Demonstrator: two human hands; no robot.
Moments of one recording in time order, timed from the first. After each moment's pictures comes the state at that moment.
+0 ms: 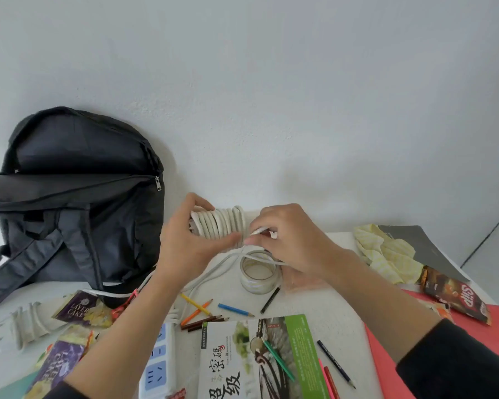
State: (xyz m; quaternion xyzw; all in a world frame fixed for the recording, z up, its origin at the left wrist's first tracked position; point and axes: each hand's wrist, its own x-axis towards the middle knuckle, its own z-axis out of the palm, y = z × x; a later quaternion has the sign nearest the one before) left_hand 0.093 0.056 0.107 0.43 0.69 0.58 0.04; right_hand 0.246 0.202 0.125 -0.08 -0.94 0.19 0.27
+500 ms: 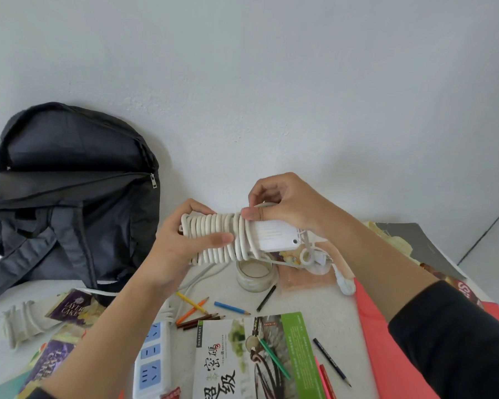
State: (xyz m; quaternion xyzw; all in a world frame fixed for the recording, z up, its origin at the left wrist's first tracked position) left_hand 0.092 0.046 0.109 0.38 0.52 0.68 0.34; right_hand 0.239 0.227 0.164 -0.12 -0.84 0.49 0.19
